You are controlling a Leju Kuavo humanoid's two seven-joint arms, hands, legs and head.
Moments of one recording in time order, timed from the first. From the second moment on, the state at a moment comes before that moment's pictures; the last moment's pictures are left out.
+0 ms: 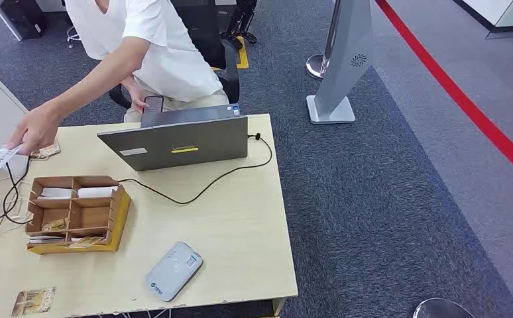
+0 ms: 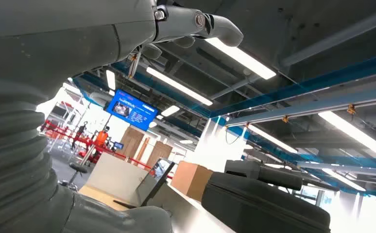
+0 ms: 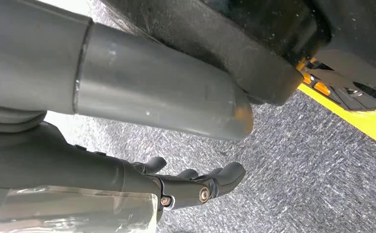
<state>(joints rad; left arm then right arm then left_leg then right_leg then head) -0.21 0.25 0.41 -1.37 -1.02 0.69 -0.24 -0.12 0.07 1.55 -0.11 -0.75 -0.32 0.07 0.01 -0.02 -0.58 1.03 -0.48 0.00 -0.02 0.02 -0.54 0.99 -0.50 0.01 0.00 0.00</state>
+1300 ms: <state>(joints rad) -0.41 0.28 0.13 -1.09 -1.33 0.66 0.01 -0.14 0.07 1.56 -0.12 -0.69 -0.30 0.10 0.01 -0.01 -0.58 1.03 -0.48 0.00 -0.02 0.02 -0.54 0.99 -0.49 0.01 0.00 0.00</state>
